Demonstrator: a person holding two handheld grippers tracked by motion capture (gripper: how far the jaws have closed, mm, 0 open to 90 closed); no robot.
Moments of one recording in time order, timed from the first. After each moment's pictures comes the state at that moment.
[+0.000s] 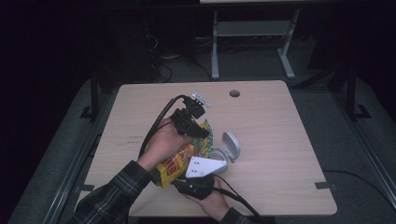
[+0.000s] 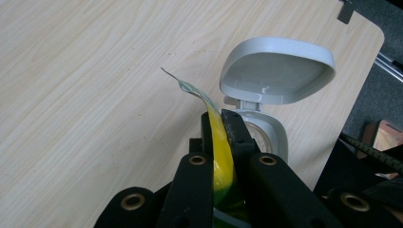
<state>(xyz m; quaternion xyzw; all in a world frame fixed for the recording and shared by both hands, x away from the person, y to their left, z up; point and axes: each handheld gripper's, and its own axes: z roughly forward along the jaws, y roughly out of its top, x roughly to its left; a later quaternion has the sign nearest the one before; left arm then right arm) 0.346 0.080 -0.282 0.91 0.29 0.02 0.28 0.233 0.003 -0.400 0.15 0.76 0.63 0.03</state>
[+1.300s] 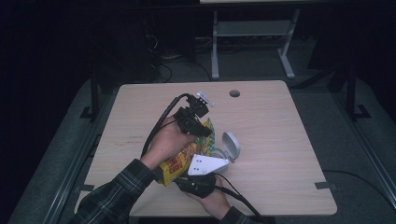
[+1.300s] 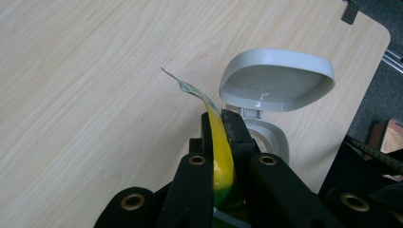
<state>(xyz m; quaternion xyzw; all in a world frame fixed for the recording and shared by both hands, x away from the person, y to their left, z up) 0.346 0.071 -0.278 0.92 0.29 0.03 0.27 0.235 -0.002 -0.397 0.16 0.76 0.63 0.04</state>
